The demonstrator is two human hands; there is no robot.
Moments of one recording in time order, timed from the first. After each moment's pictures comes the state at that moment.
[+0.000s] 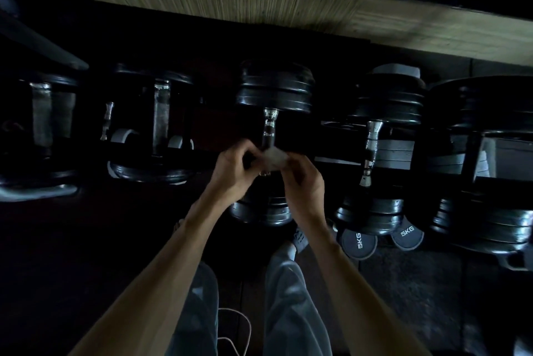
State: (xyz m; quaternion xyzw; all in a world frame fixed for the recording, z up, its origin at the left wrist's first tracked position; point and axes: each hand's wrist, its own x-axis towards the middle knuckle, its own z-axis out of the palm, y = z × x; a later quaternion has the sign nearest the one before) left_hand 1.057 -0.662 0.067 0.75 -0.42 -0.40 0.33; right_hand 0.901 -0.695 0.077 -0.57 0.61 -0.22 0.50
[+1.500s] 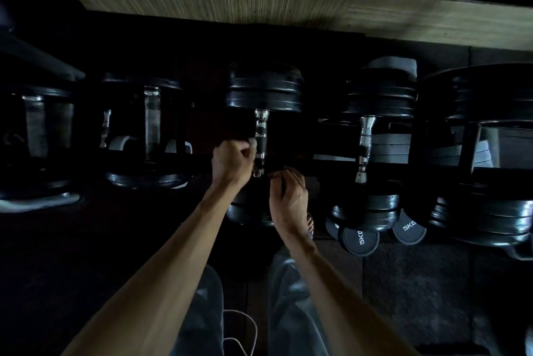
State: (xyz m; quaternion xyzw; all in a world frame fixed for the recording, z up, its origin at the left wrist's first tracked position) left_hand 1.044 -0.698 0.080 0.84 -0.34 -0.39 0.19; right_hand 0.907 -0.670 0.056 -0.63 0.62 -0.22 0.42
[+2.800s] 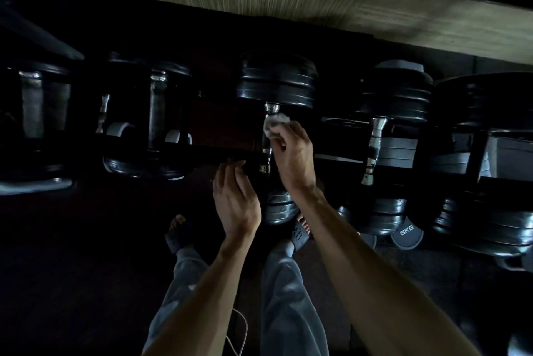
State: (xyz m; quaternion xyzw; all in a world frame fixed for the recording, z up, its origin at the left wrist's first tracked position) left_hand 0.993 -0.626 0.050 0.86 -0.23 -0.23 0.38; right_hand 0.931 -0.741 0.041 -0.78 0.48 -0.23 0.33
